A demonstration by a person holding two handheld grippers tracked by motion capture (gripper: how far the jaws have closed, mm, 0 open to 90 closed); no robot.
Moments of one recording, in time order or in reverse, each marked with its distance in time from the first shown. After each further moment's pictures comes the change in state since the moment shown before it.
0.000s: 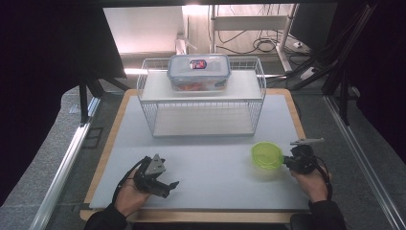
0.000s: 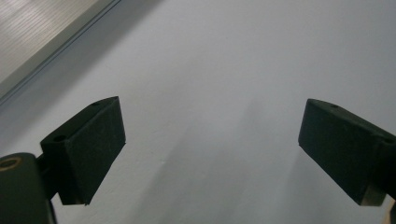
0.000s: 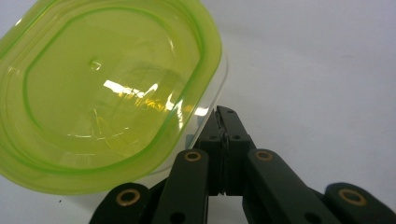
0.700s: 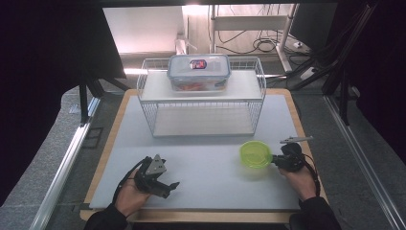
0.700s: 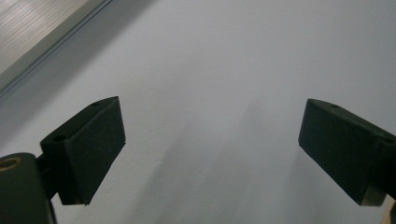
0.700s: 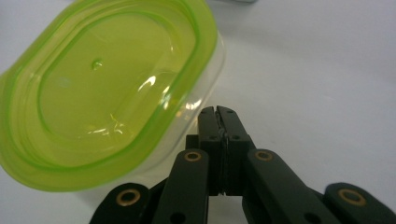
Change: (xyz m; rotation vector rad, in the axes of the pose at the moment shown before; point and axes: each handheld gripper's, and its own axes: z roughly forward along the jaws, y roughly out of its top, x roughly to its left) left arm 0.000 0.000 0.002 0.010 -0.011 0.001; right arm 0.017 0.010 0.022 -0.025 0.136 -0.008
